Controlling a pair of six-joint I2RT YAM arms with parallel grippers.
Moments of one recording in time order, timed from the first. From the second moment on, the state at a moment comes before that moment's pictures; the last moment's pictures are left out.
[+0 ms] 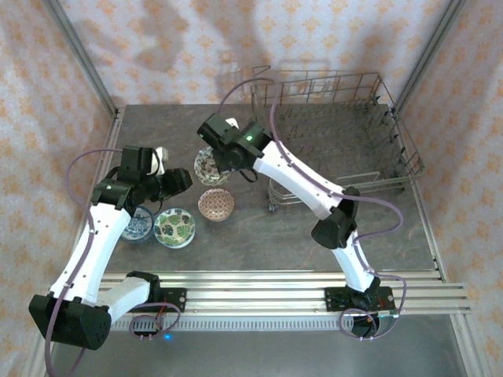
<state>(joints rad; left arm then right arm) -0.10 1.05 1.06 -0.86 0.34 -0.61 0.94 2.10 2.44 -1.34 0.39 0.49</state>
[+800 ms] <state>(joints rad) -0.24 1.26 1.07 -0.64 0.39 -0.66 0.23 1.70 2.03 -1.16 0.73 0.18</state>
